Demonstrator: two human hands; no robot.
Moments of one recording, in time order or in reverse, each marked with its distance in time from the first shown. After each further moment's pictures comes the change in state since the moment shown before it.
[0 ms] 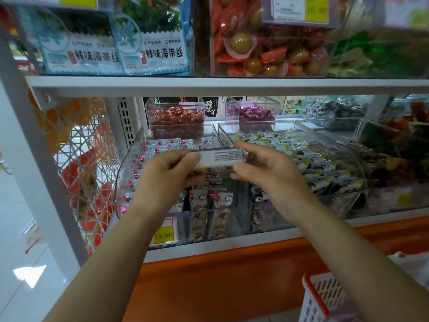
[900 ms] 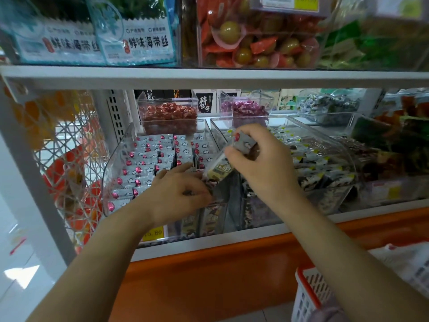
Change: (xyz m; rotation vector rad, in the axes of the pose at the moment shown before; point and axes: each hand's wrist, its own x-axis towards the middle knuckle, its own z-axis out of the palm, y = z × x) left_hand 0.013 -0.021 -0.002 0.896 -0.557 0.111; right_hand 0.006 -0.008 0.010 -0.564 0.257 -0.314
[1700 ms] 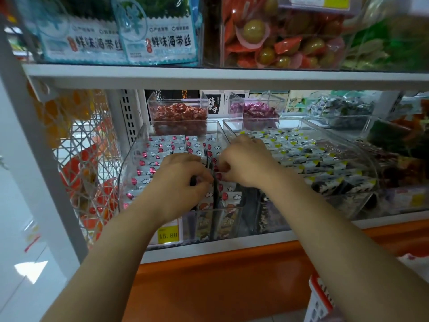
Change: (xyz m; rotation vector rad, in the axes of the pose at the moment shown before) left_hand -0.002 -0.008 -0.012 0.151 0.375 0.090; right_hand 0.045 0.003 0.043 -0.848 -0.658 -0.090
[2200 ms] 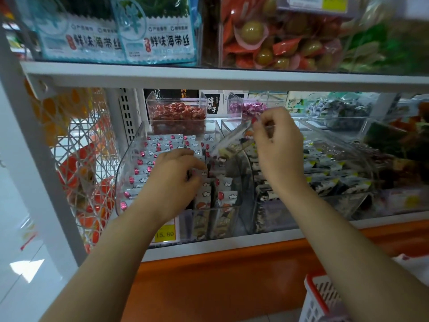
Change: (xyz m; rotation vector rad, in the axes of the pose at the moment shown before) left_hand 0.001 0.000 0.006 0.011 0.100 -0.126; right_hand -0.027 0.015 -0.005 0.715 0.844 0.220
